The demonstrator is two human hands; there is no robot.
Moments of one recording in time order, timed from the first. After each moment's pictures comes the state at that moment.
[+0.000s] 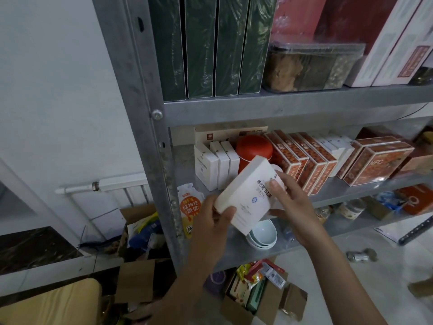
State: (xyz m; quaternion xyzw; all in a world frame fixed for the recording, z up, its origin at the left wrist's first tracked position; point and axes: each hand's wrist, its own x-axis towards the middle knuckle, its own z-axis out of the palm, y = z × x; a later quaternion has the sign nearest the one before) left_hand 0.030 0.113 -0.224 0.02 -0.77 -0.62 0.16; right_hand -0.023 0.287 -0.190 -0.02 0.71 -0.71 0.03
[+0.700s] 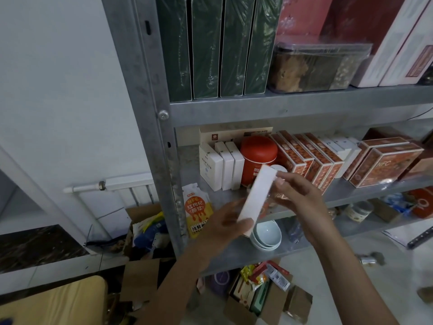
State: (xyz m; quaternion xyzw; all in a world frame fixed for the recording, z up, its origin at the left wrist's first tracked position) left_hand 0.017 0.103 -0.232 -0.04 -0.71 -0.70 -0.11; right_hand -0.027 0.294 -0.181 -0.05 0.70 -0.72 -0.01
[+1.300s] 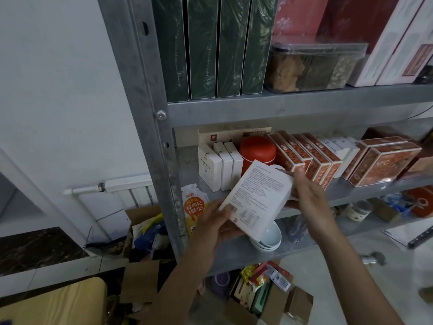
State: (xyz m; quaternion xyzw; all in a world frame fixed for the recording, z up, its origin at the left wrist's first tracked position) left_hand 0.025 0.104 -0.229 0.07 -0.52 -0.85 -0.05; right_hand -0.028 0.302 -0.187 -0.06 0.74 -0.66 -0.04
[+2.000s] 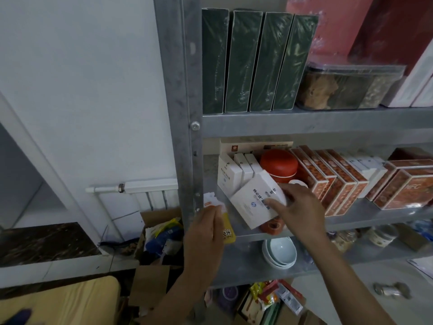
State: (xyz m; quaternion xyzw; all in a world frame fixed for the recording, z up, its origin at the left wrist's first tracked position) left_hand 0.037 0.074 -0.238 0.04 -0.85 -0.42 0.32; right_hand -0.058 0.260 -0.201 -0.17 0.92 -0.28 -0.23
